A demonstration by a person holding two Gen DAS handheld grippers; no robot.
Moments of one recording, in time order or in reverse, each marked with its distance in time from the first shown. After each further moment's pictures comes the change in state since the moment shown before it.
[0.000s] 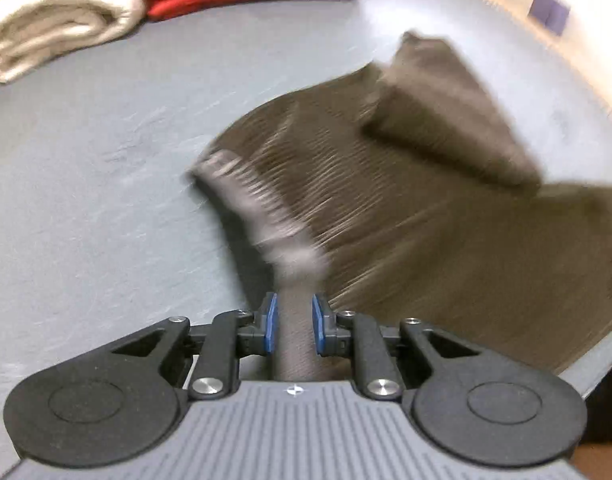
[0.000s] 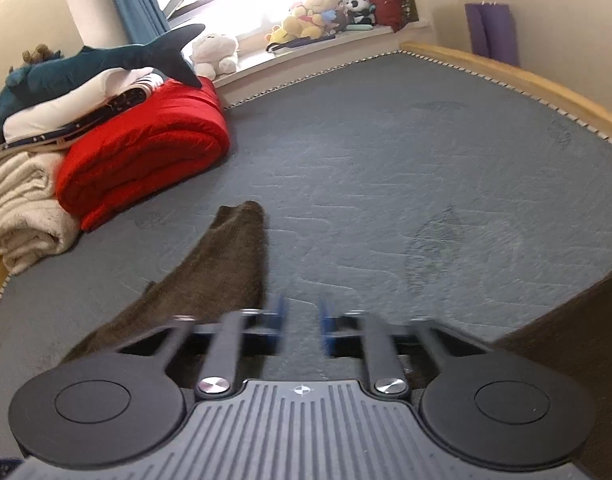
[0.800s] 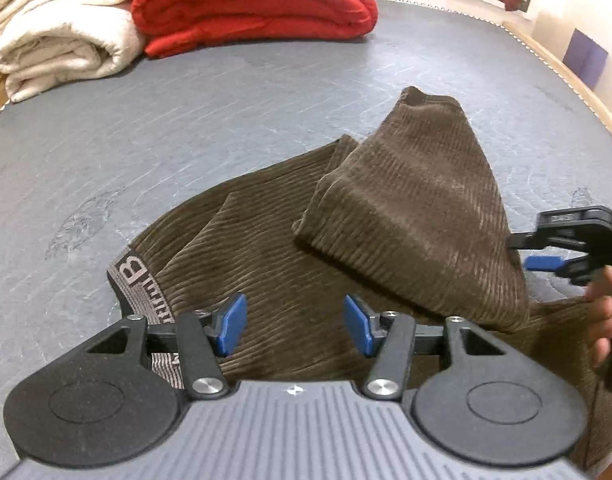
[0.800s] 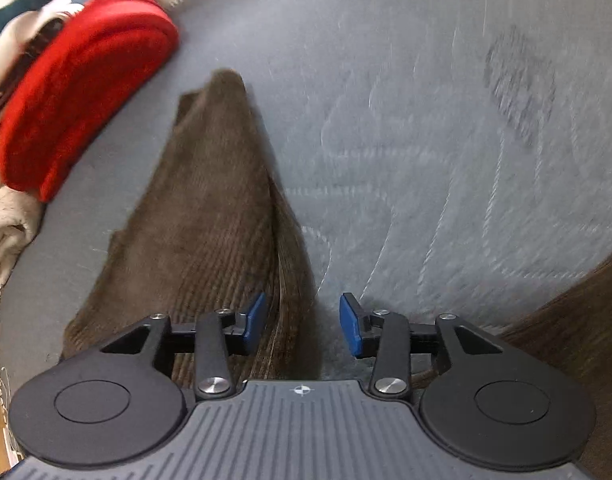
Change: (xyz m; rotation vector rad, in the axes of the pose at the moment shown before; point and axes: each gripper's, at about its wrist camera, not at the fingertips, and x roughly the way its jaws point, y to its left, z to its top) left arm 0.039 -0.094 0.096 -0.100 -0.075 0.126; right arm 0.177 0.029 -0.043 0.292 0.387 -0.046
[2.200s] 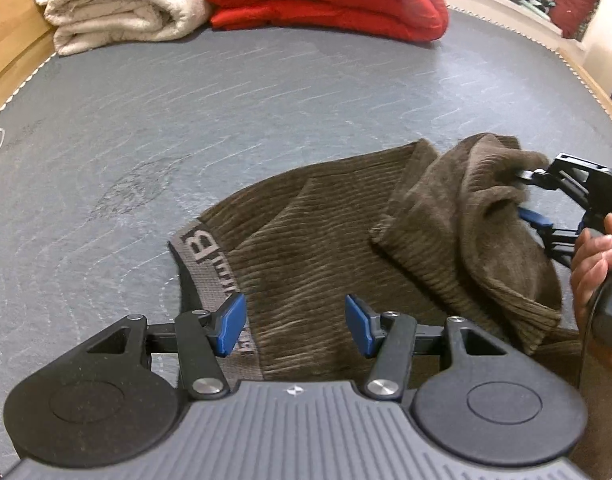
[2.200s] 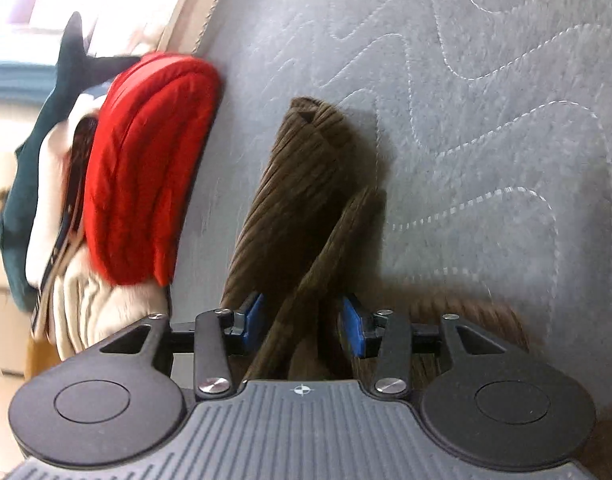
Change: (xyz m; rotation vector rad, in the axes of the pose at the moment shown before) left arm 0.004 0.062 -0.002 -0.151 0.046 0.071; right arm 0.069 0.035 0.014 0.402 -0.032 0.412
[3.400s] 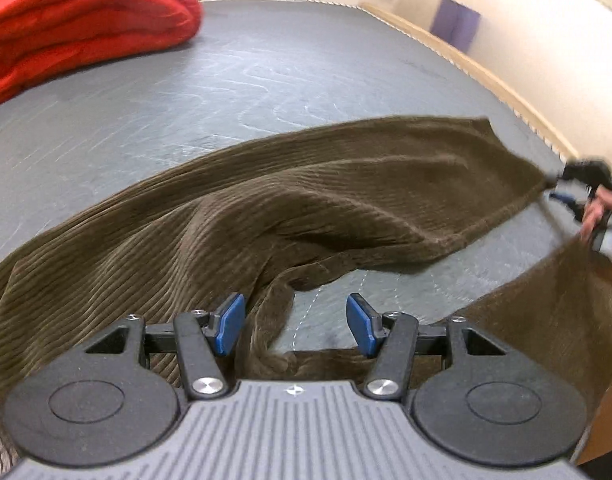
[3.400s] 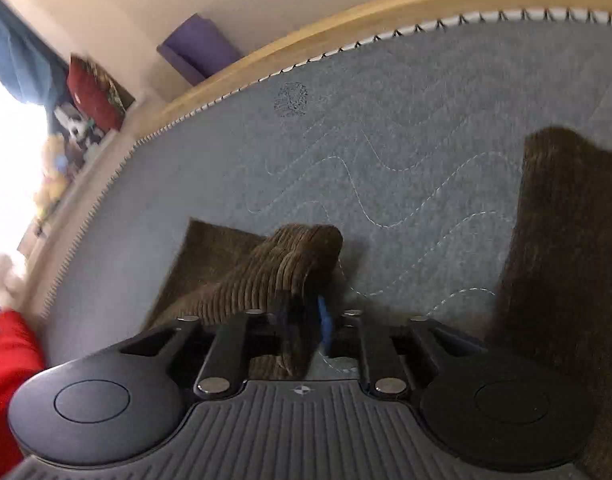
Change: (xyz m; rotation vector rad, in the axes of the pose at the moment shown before) left arm 0.060 -0.184 -0.006 0.401 -0.082 -0.414; right arm -0.273 -0.159 0.223 0.028 -0.714 -0.353
